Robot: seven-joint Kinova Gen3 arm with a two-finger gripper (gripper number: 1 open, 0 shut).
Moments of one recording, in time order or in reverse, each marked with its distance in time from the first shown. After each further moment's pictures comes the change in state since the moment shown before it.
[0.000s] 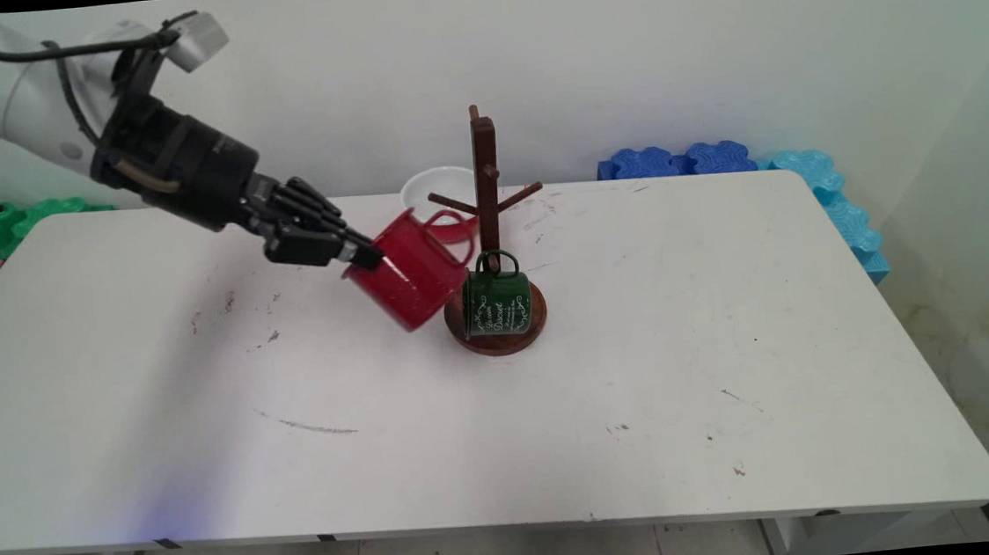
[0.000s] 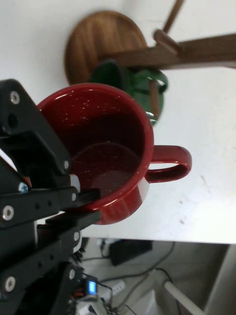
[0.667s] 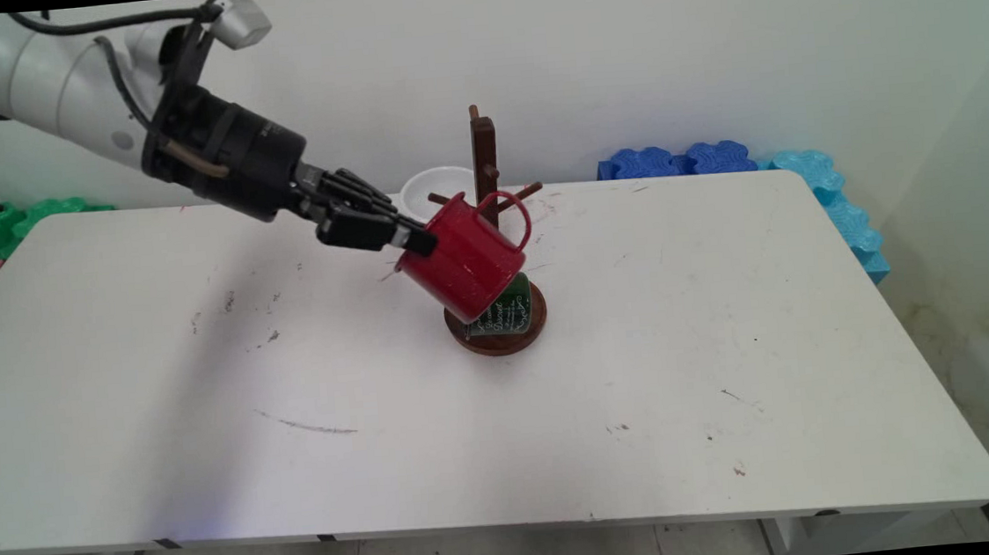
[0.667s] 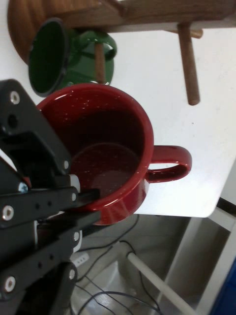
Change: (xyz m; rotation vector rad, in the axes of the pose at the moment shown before) arm 0.022 0.007 0.029 -0.070 0.086 -0.051
